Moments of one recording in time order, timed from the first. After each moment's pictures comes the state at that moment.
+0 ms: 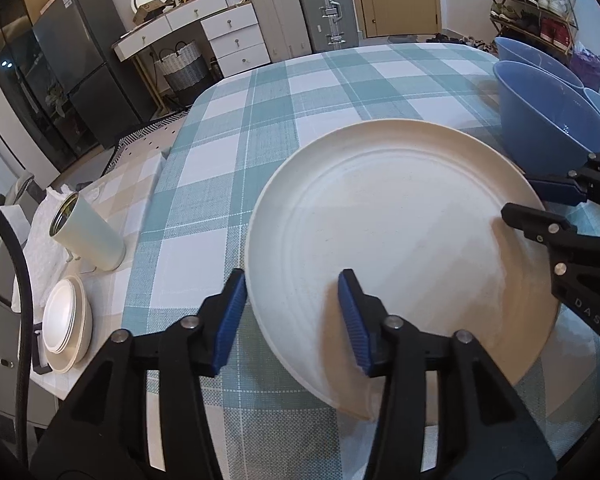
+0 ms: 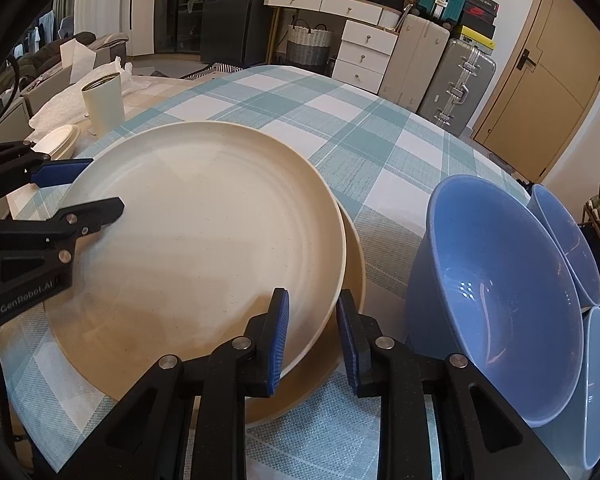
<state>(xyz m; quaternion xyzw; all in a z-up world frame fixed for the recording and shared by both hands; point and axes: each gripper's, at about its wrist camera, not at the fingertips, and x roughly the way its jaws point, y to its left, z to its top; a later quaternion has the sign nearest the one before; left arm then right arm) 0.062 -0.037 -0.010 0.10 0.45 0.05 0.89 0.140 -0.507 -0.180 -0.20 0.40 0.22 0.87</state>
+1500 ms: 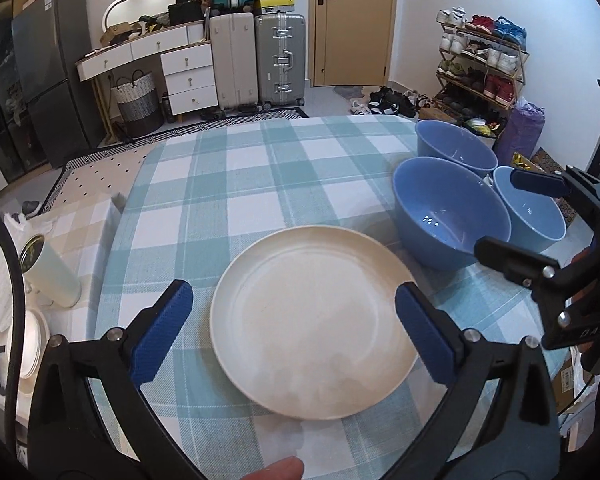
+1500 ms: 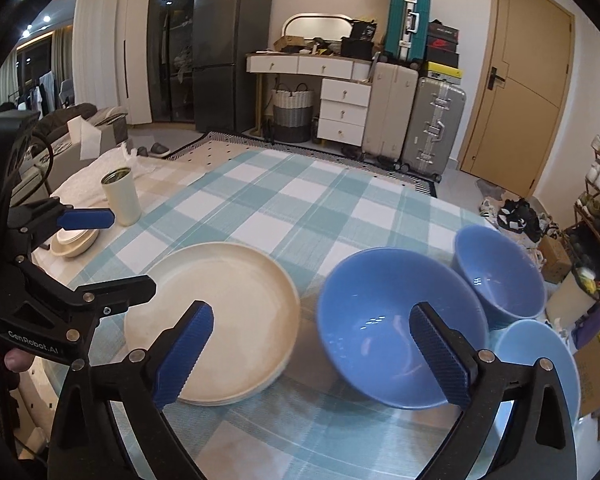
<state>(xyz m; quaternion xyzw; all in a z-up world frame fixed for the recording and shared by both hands) 0.041 -0.073 0.092 0.03 0.38 -0.07 0.92 0.110 -0.587 -0.067 -0.11 0.32 0.23 0.91</state>
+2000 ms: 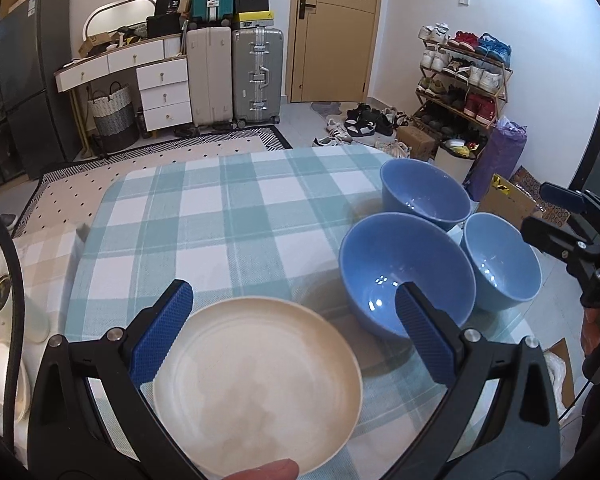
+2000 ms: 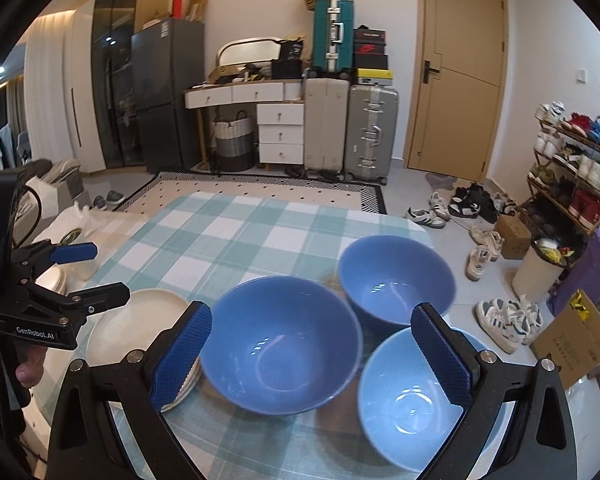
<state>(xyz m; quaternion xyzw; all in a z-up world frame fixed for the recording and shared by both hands) 0.101 -0.135 0.131 0.01 0.36 -0.11 0.93 0.133 -0.707 -0.015 -0.05 0.30 0.15 0.94</state>
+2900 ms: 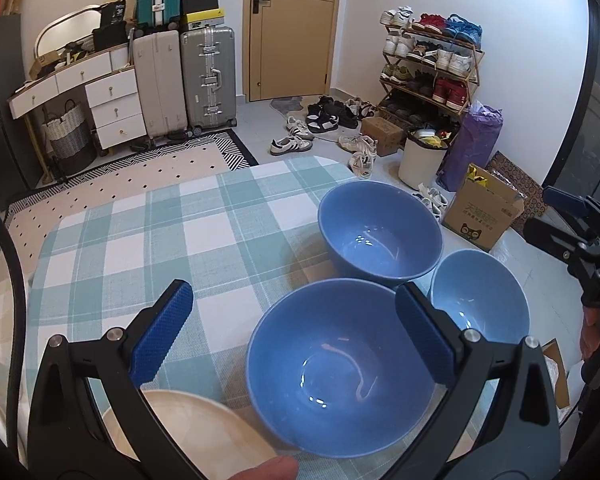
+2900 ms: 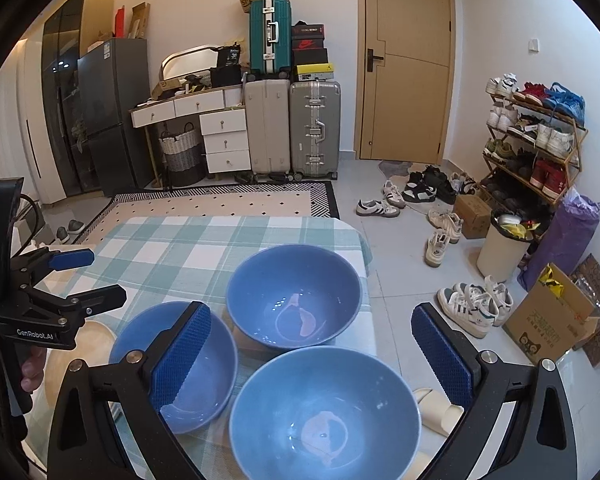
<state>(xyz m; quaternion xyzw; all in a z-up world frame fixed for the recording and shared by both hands) 0.208 -0.251 0.138 0.04 0.37 -0.17 0.91 0.186 -0.821 -0.002 -0.01 0.31 0.07 0.95</state>
